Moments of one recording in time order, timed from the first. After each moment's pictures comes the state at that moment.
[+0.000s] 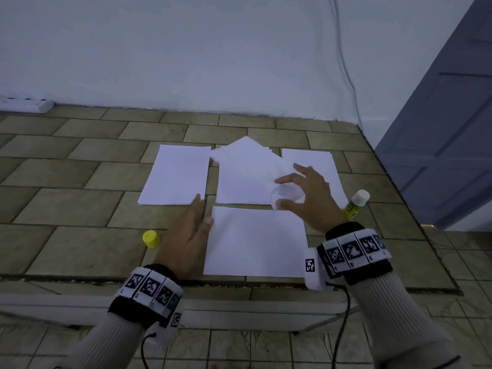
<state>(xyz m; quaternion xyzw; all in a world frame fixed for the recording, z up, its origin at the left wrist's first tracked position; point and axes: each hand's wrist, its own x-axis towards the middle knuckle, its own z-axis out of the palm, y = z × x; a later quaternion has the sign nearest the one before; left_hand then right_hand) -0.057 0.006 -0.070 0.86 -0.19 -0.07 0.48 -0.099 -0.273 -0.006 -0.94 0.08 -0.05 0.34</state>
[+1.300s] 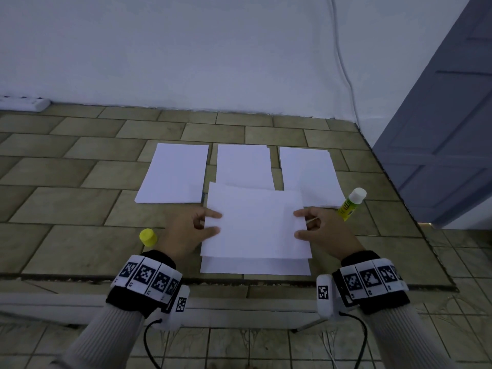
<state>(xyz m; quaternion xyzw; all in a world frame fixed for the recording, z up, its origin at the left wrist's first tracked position) -0.043 -0.001 -0.053 0.84 -0.18 -0.15 0.50 -0.147 -0.292 -0.044 -0.88 0.14 -0.02 0.46</state>
